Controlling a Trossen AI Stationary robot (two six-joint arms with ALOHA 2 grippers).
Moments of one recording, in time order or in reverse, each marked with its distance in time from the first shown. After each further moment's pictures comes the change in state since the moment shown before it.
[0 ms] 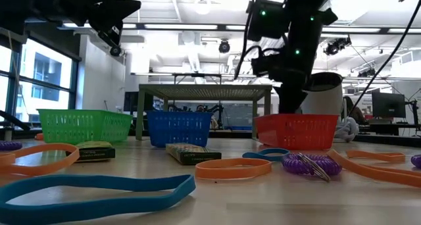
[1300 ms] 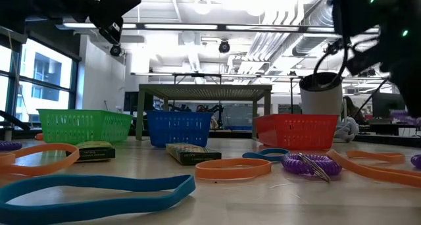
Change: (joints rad) left arm 0.000 0.000 0.000 0.034 0.000 0.000; right arm 0.302 -0.360 -0.251 -0.585 -0.075 0.442
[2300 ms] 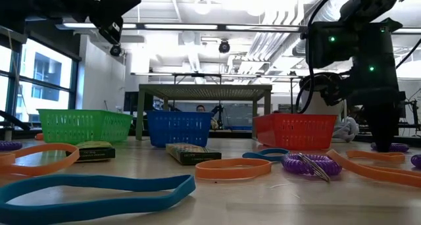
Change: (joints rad) left arm -0.001 0.000 0.001 0.000 0.000 -0.006; right arm -0.197 0.180 -0.171 0.484 -0.127 -0.092
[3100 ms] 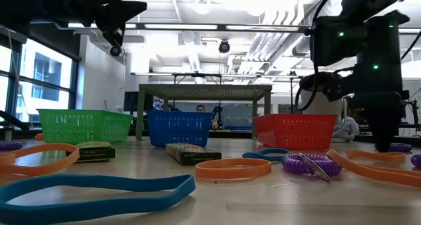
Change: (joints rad) left arm 0.055 0.000 0.000 0.000 0.002 -0.019; right arm 0.044 0.007 0.044 -0.068 0.093 0.088
